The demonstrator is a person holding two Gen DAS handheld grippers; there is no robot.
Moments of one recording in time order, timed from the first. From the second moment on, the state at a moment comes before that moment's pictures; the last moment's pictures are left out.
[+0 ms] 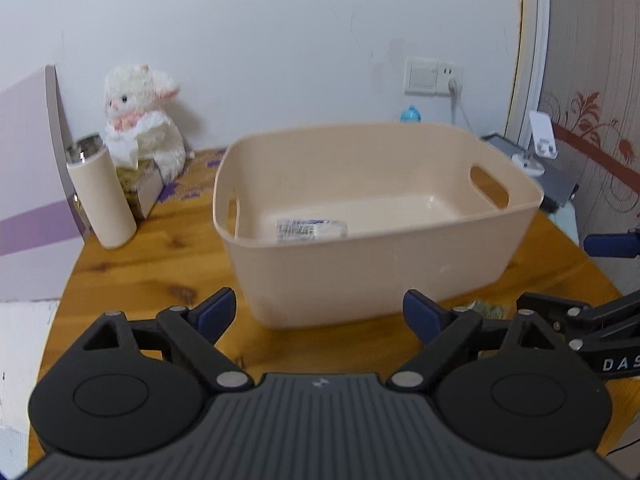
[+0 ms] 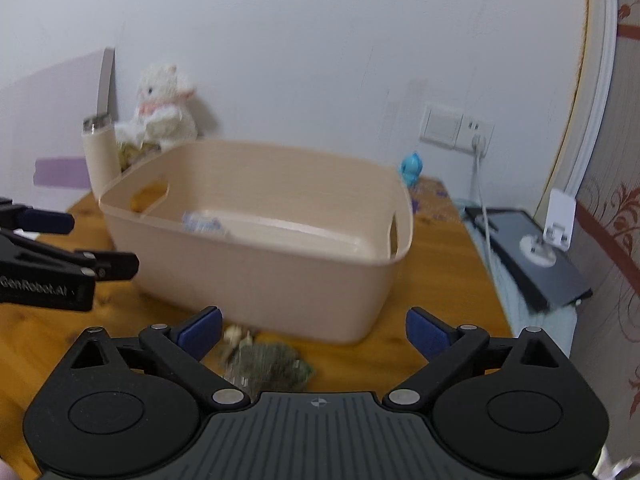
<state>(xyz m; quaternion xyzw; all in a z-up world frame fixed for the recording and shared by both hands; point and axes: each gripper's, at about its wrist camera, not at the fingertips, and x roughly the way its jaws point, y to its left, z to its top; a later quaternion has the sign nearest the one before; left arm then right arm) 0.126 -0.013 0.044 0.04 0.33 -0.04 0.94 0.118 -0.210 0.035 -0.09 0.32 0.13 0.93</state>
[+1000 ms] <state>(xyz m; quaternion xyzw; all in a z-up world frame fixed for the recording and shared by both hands) 0.167 -0.035 -0.018 -0.02 0.38 -0.07 0.92 0.160 -0.221 -0.039 -0.09 0.37 0.12 0.91</state>
